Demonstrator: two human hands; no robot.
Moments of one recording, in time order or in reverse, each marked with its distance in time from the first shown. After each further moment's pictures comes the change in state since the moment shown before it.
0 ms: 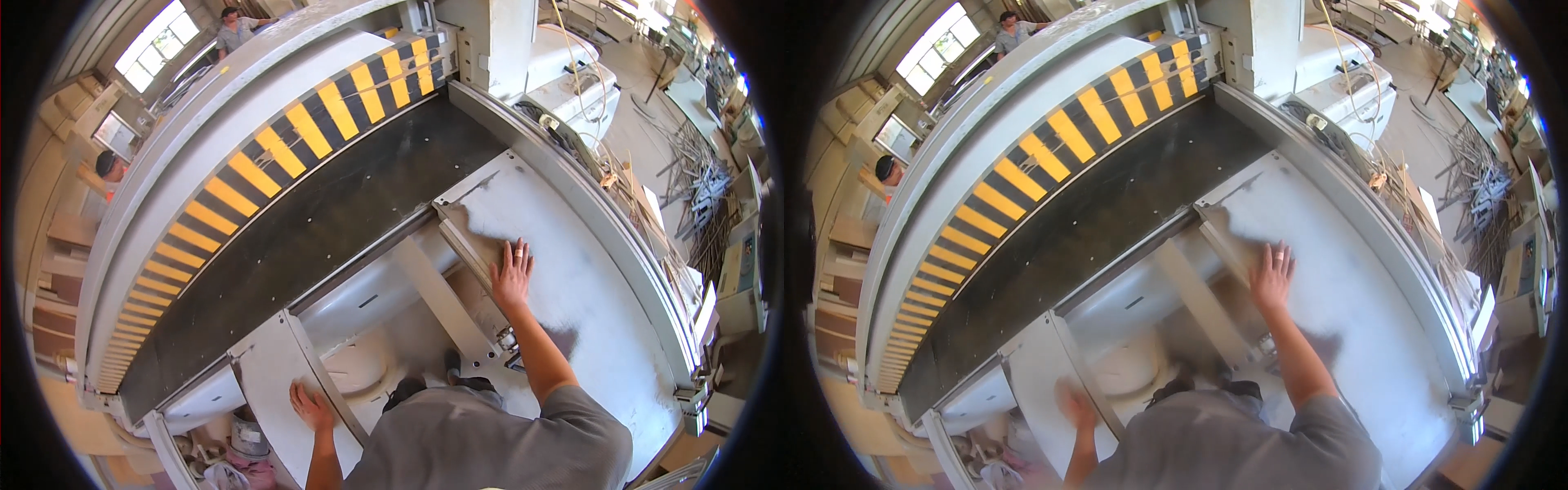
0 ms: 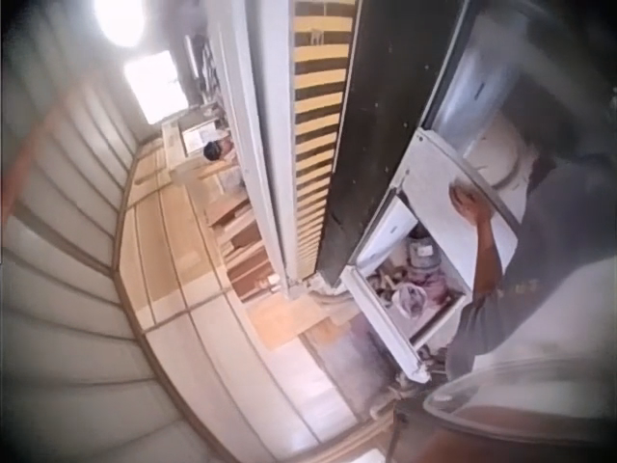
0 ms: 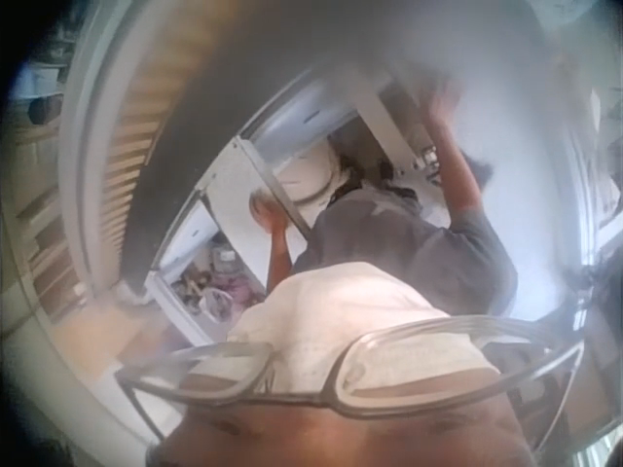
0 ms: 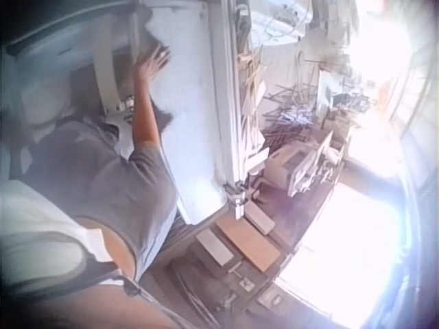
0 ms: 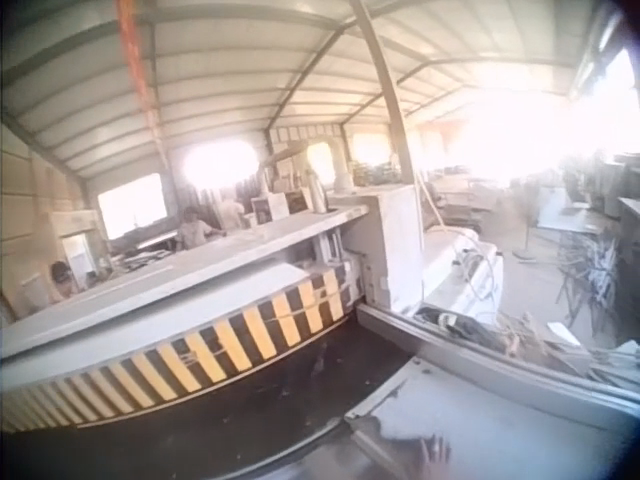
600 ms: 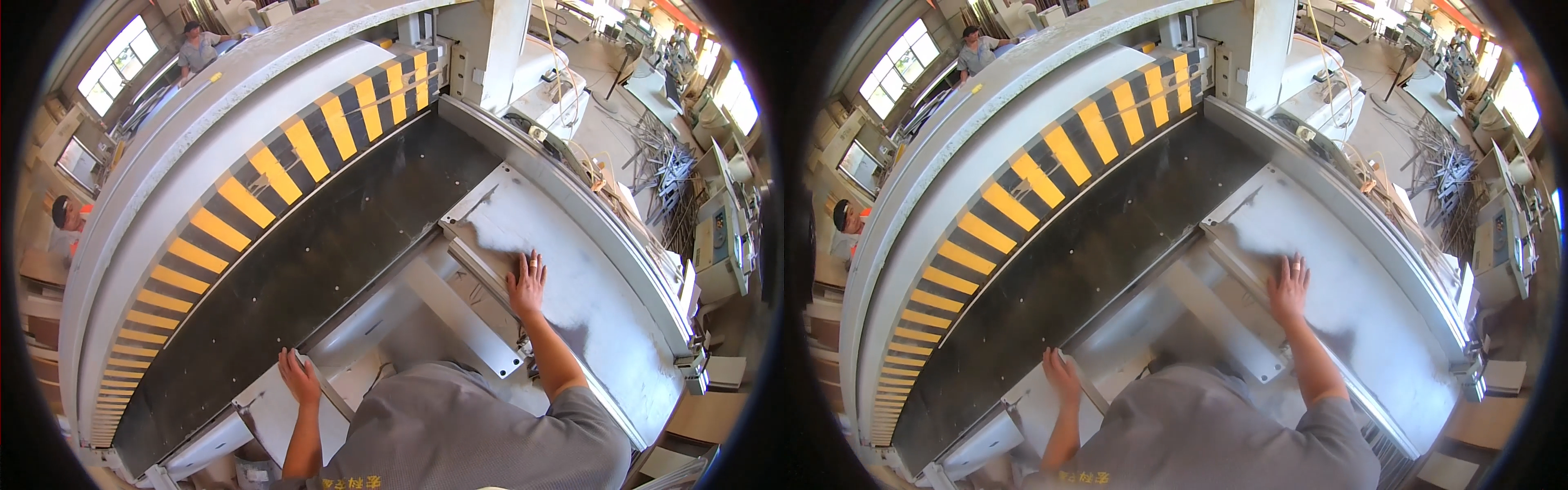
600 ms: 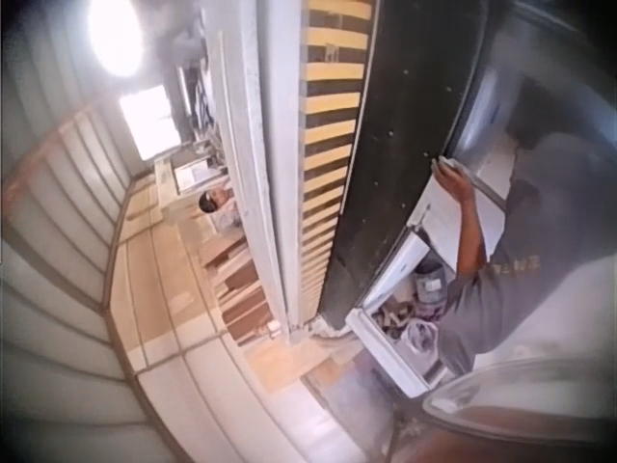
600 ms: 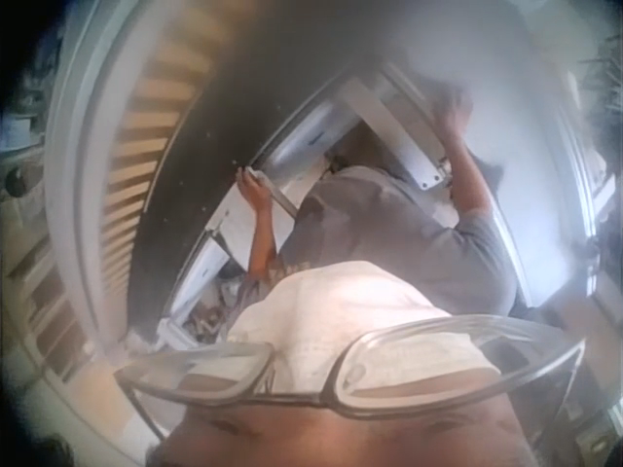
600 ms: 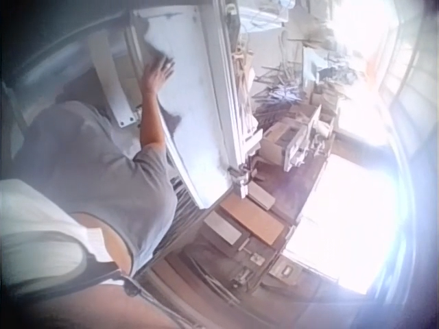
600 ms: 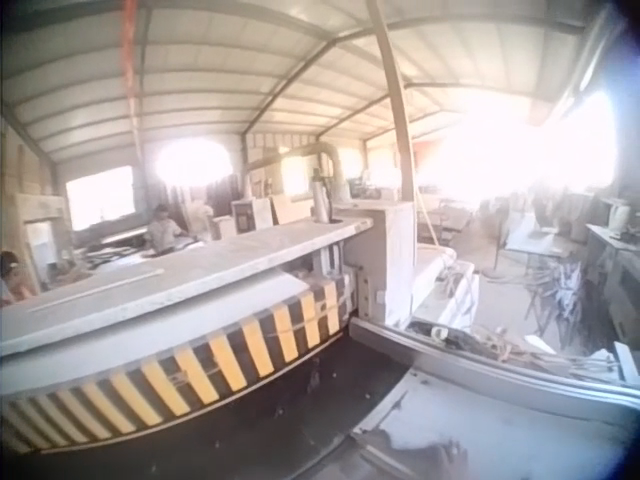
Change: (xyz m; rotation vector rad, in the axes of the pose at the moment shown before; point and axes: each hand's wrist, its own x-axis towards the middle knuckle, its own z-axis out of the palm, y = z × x) left_hand 0.227 0.006 0.052 -0.168 -0.044 0.243; right_hand -0.005 -0.018 -0.002 -0.100 0.125 0.072
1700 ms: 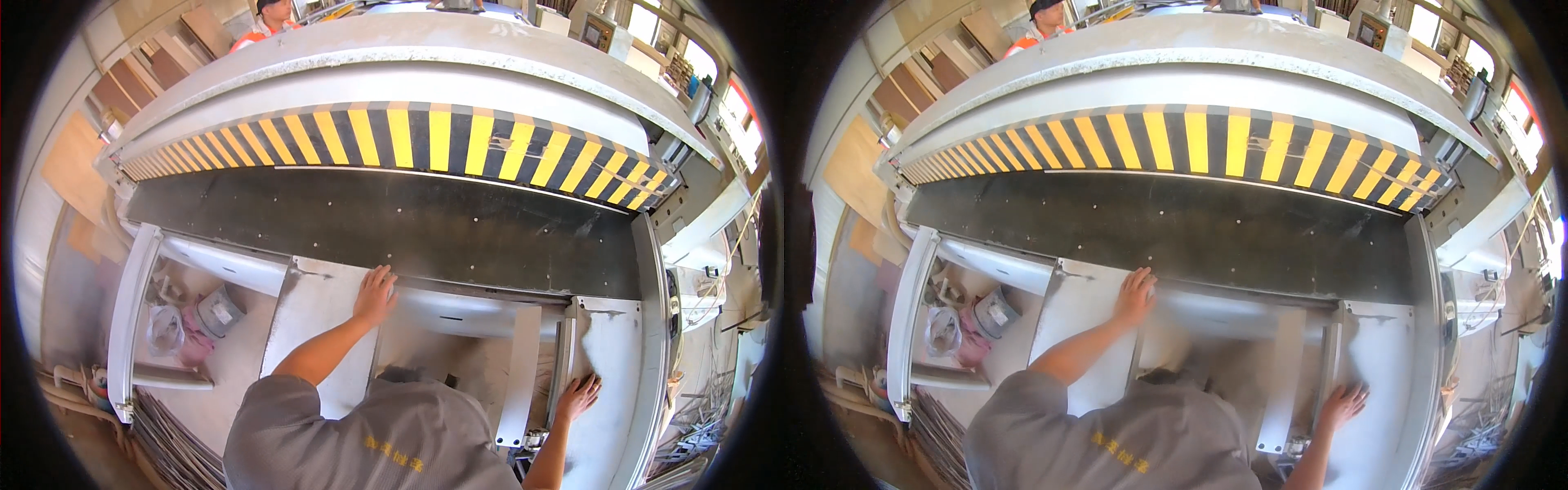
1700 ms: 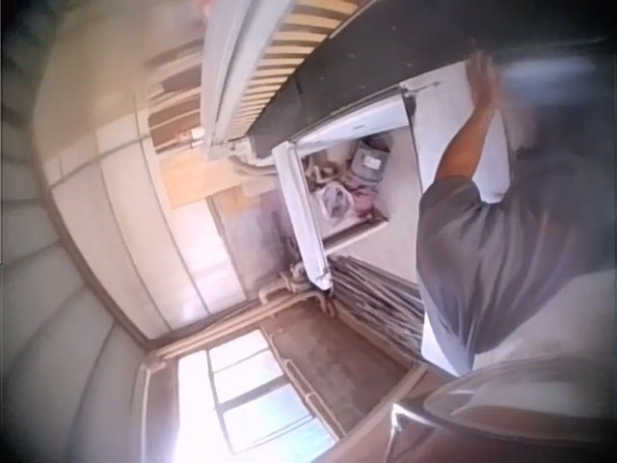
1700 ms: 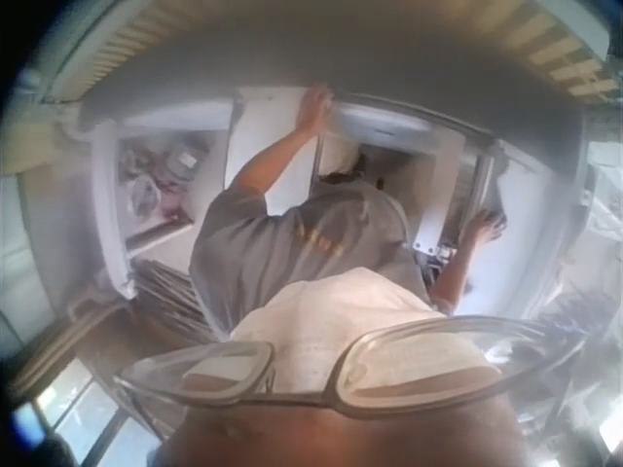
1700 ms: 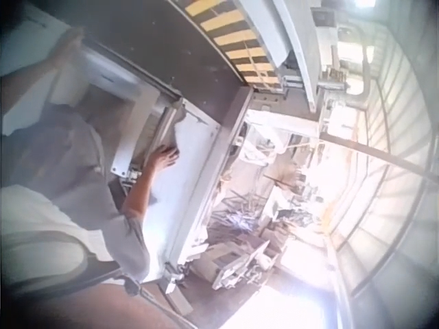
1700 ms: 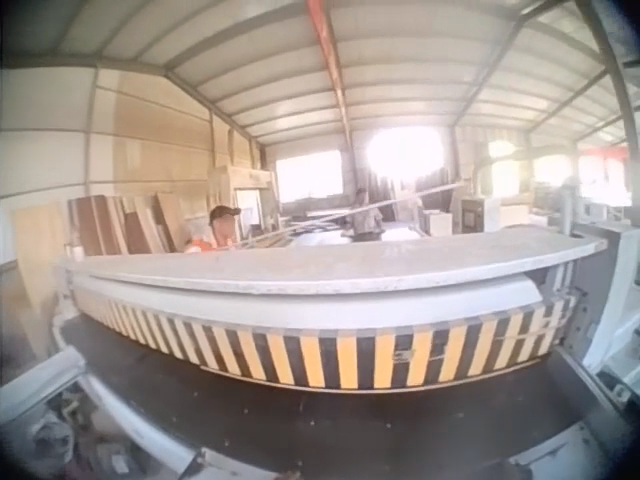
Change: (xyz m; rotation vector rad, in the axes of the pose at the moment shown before) left_hand 0.002 0.009 -0.011 0.068 -0.023 -0.083; right_hand 0.006 0.027 0.038 -0.185 -0.120 -0.007
